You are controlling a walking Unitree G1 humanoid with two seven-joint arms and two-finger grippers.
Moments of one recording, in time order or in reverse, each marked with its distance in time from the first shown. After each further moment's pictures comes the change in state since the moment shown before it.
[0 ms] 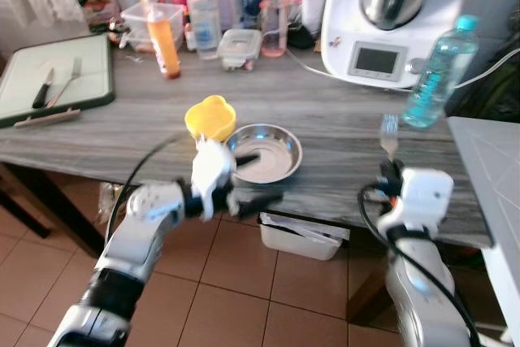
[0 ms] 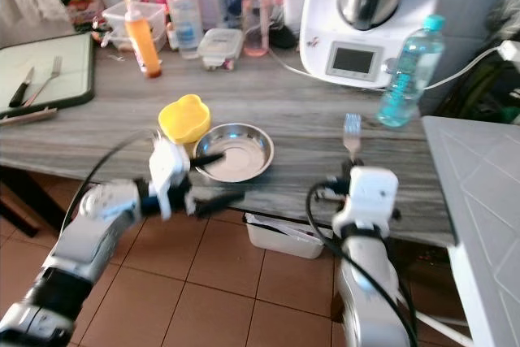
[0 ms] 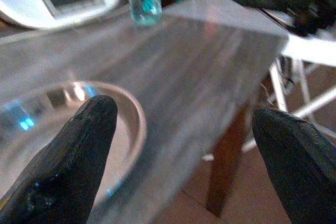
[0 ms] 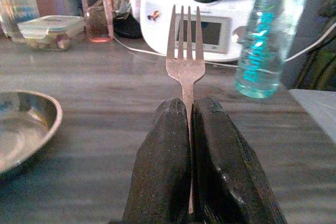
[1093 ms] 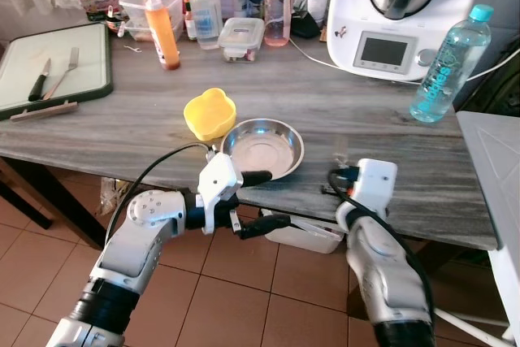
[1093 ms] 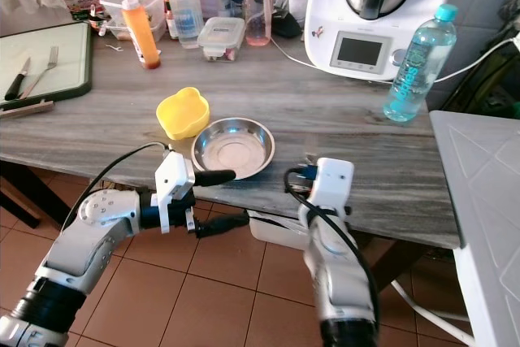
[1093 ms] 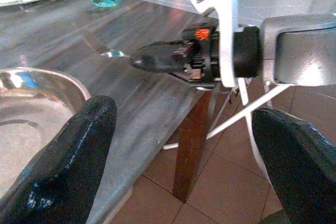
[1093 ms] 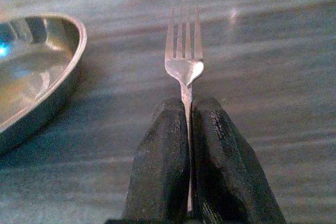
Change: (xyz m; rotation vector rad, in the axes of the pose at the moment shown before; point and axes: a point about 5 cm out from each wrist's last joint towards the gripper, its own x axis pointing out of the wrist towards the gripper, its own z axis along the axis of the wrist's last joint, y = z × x) left arm 0.002 -0.019 0.007 -0.038 0.023 -0.119; right arm 0.032 0.040 -0.042 0.189 0.282 0.098
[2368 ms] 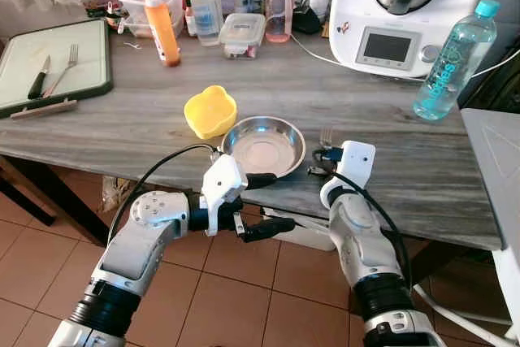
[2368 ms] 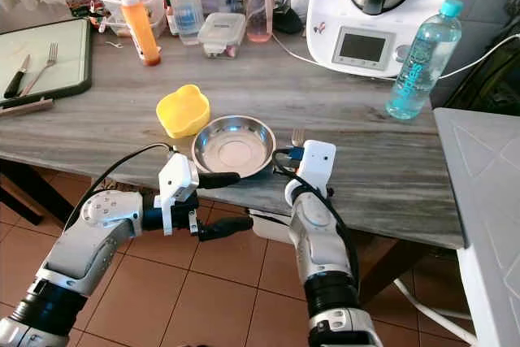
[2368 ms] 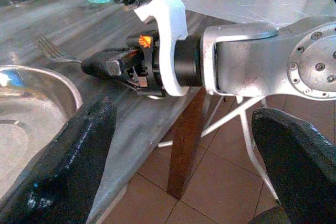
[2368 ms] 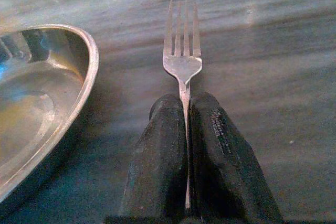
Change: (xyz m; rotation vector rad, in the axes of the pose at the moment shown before) left arm 0.004 -0.005 0.005 0.002 0.001 -0.022; right arm 0.036 0.016 0.002 0.030 -0.019 0.002
